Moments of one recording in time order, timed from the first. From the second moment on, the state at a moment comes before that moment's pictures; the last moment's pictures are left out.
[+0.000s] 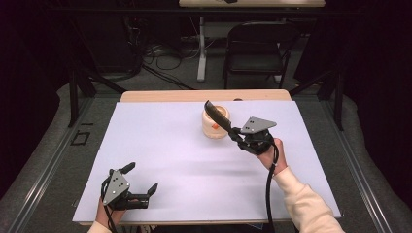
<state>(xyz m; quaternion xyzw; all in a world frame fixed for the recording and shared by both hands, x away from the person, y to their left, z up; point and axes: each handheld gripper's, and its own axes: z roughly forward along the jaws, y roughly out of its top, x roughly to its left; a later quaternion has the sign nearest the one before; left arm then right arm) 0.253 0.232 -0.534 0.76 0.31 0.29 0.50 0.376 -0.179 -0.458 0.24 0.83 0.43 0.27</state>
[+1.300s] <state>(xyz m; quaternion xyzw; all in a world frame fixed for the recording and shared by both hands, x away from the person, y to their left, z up) 0.254 0.233 -0.534 0.75 0.31 0.29 0.50 0.403 -0.167 -0.444 0.25 0.81 0.44 0.29</state>
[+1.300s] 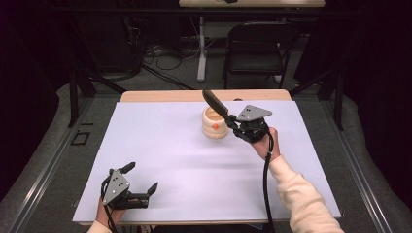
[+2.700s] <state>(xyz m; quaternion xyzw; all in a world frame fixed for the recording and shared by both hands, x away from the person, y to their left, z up) 0.254 0.232 -0.534 0.75 0.31 0.29 0.50 0.439 -0.144 -0.437 0.25 0.79 0.46 0.31</state>
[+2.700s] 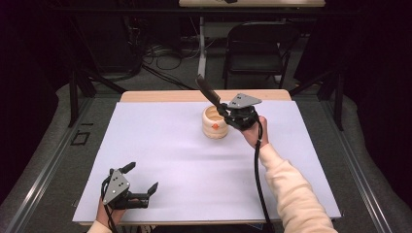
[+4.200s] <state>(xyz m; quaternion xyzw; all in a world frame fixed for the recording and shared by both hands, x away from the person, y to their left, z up) 0.254 0.232 -0.534 0.75 0.31 0.29 0.51 0.485 -0.117 -0.437 0.26 0.76 0.50 0.31</state>
